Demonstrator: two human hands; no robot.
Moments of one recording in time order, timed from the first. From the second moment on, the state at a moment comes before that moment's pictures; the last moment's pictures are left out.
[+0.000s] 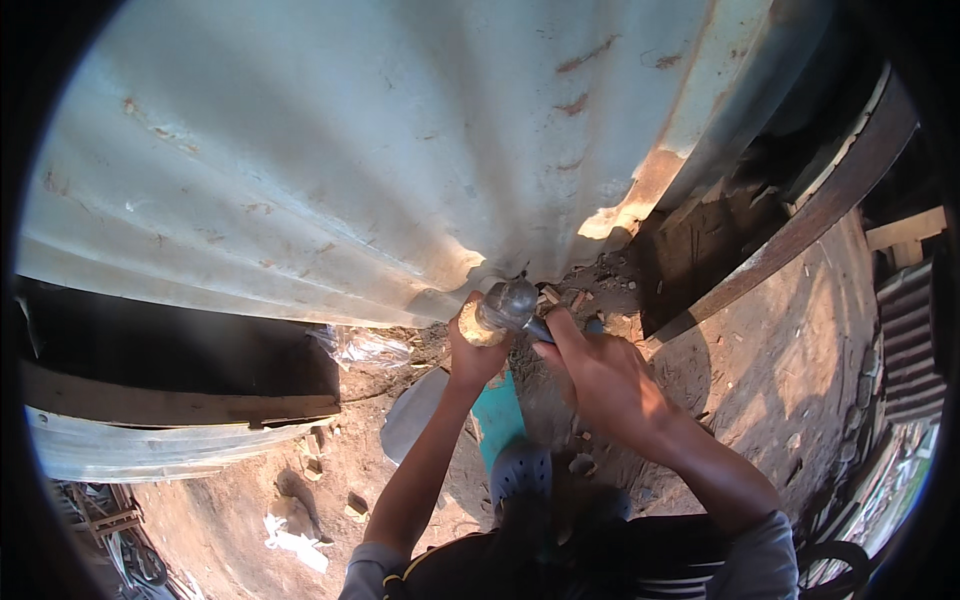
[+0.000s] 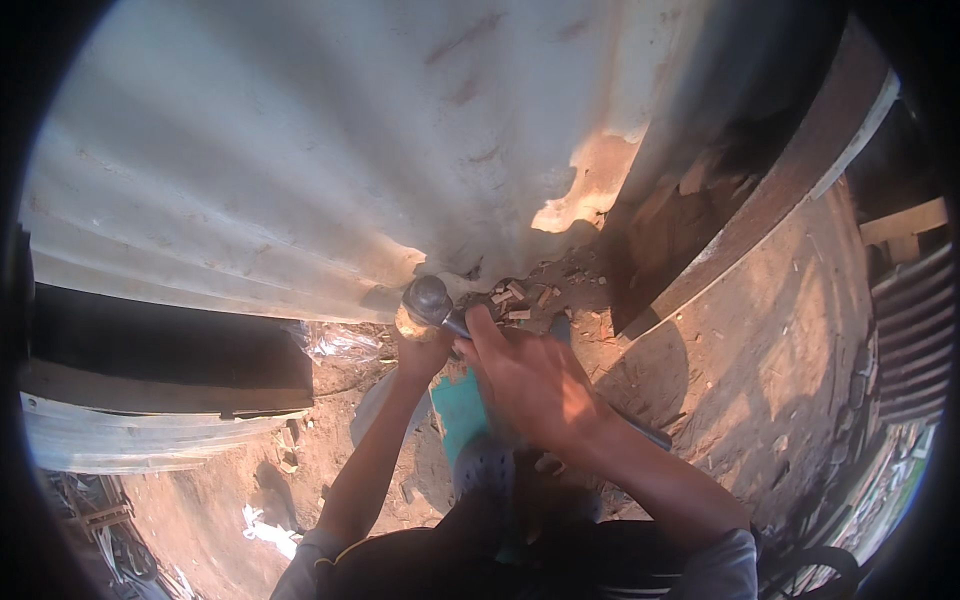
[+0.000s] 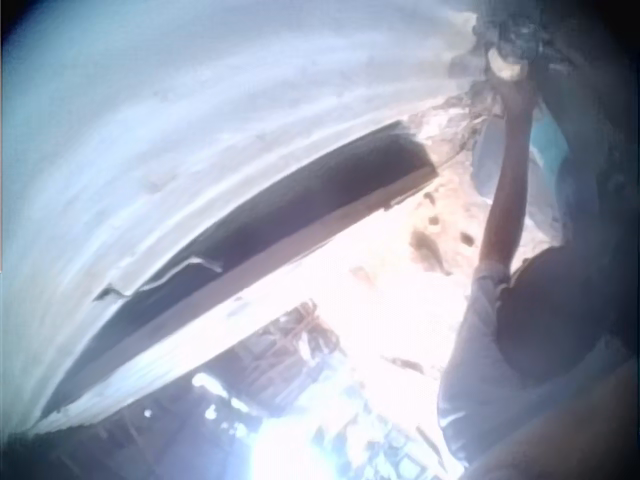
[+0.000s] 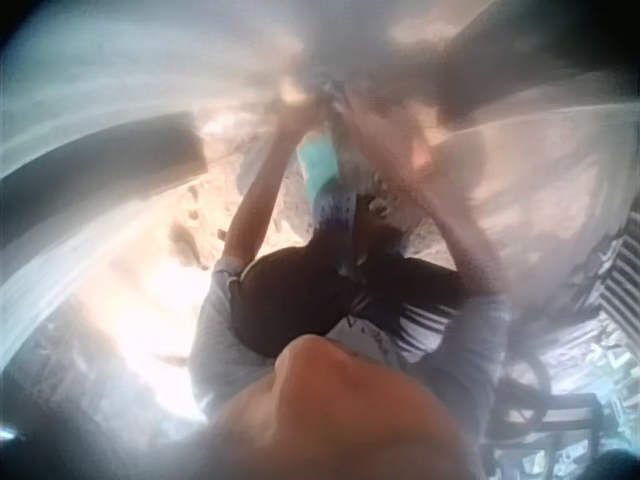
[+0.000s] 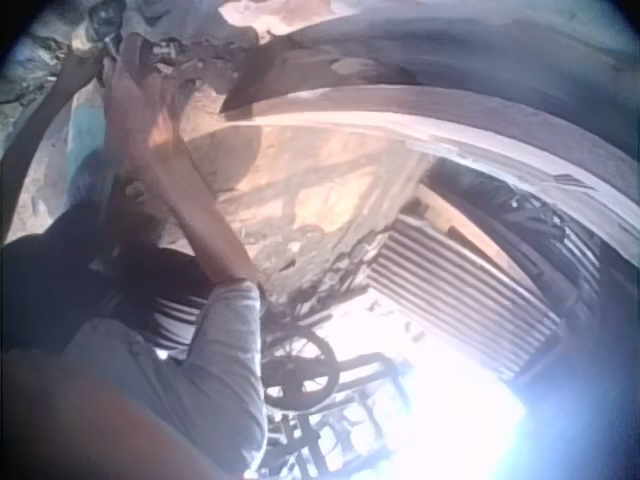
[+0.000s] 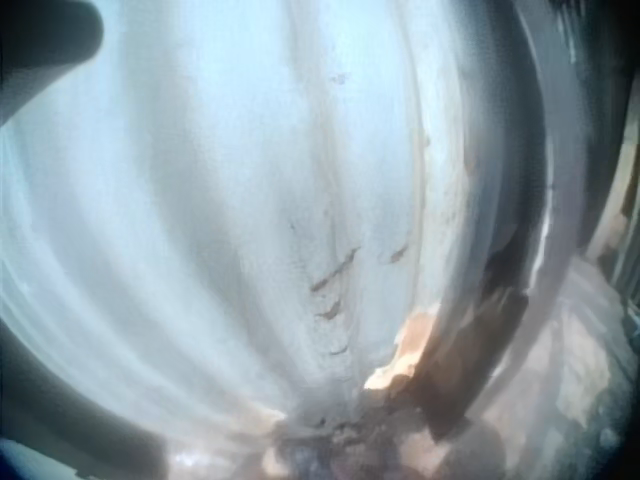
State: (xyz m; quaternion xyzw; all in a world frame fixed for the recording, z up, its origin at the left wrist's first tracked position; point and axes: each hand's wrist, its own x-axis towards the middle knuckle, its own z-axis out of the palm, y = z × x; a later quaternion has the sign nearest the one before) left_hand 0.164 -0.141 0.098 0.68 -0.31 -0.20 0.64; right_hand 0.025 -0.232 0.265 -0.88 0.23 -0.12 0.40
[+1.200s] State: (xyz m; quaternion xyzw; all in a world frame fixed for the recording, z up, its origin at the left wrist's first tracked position) left_hand 0.155 -0.138 0.109 0.68 -0.24 -0.25 0.64; right_hand -0.114 -0.198 0.216 -0.64 0.49 -0.19 0.56
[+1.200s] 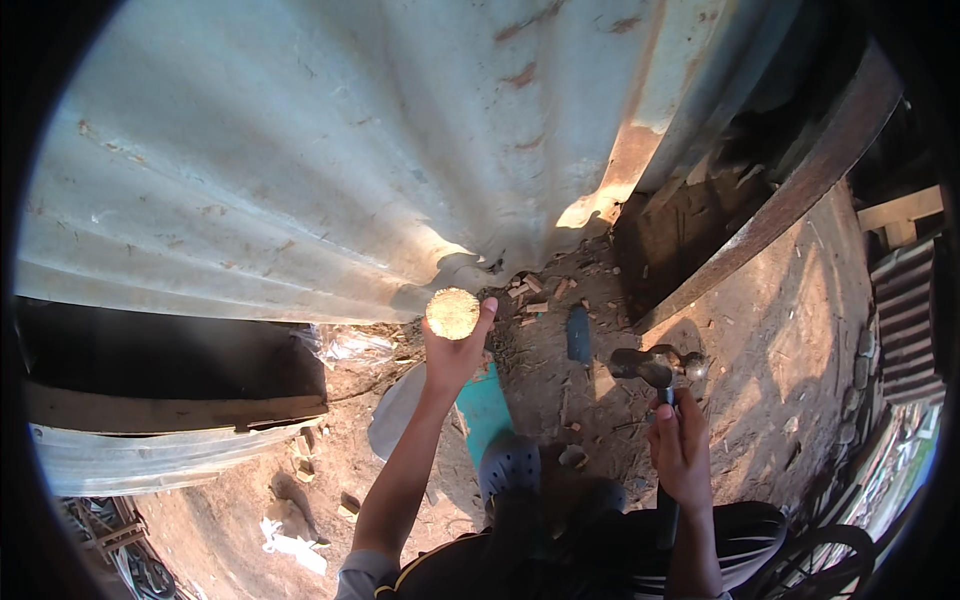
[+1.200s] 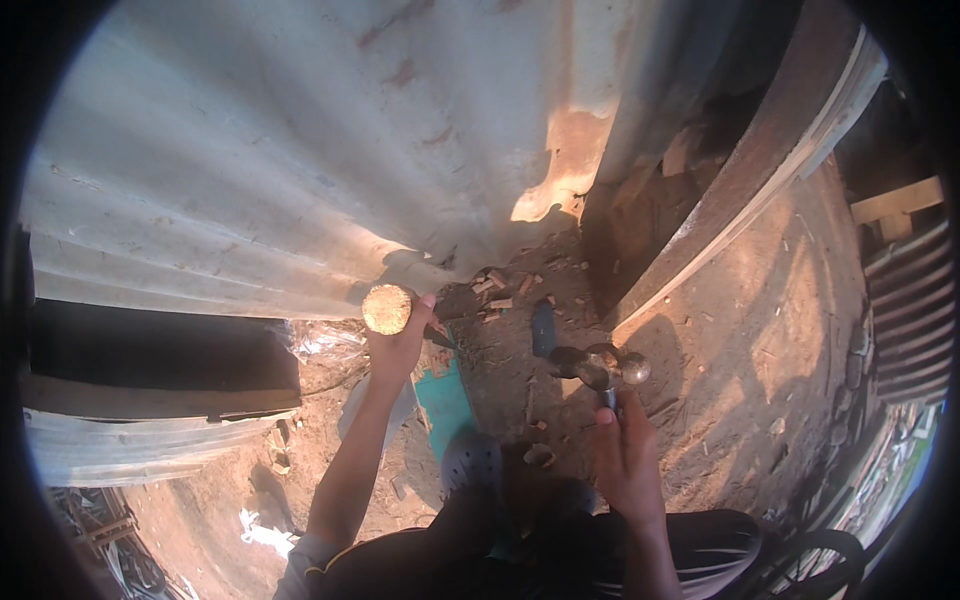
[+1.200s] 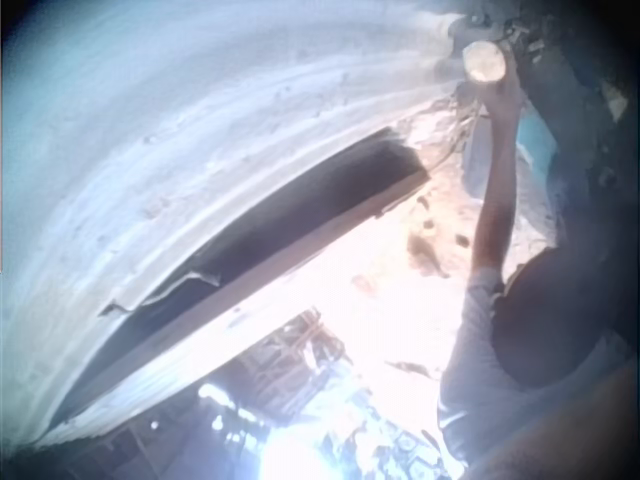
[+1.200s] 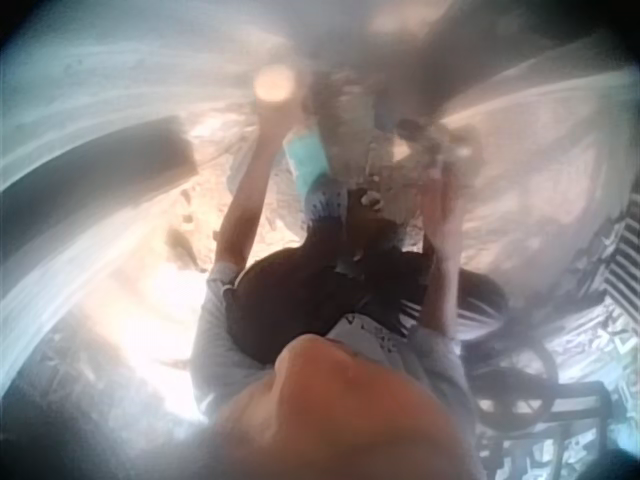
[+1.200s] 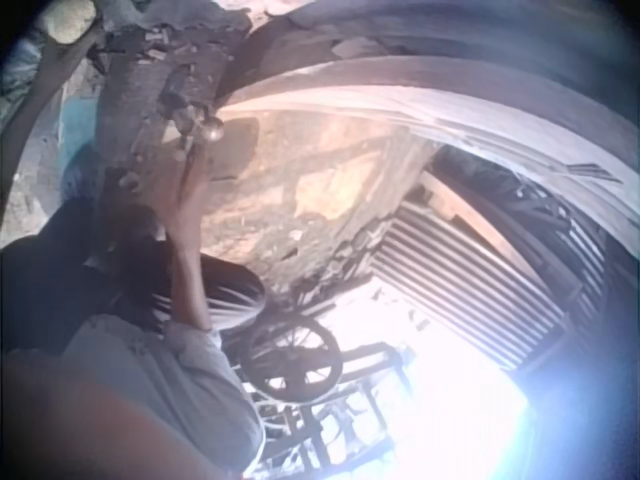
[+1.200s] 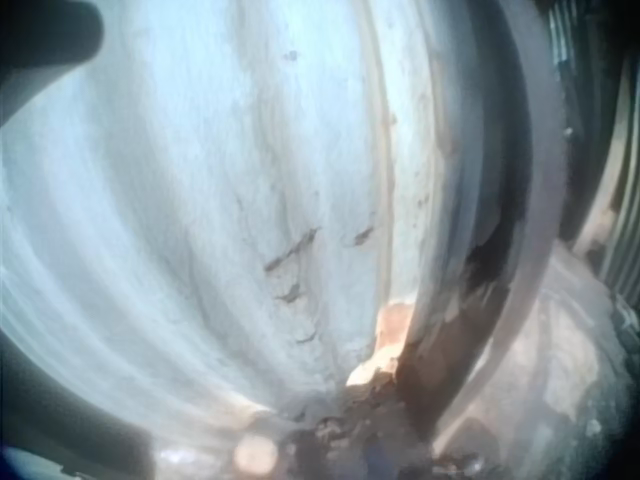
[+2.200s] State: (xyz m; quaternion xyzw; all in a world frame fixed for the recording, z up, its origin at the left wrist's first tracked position) left_hand 0.155 -0.168 0.110 0.68 -0.38 -0.29 0.56; right_hand -0.015 -0.239 0.253 -0.70 0.39 -0.34 0.49
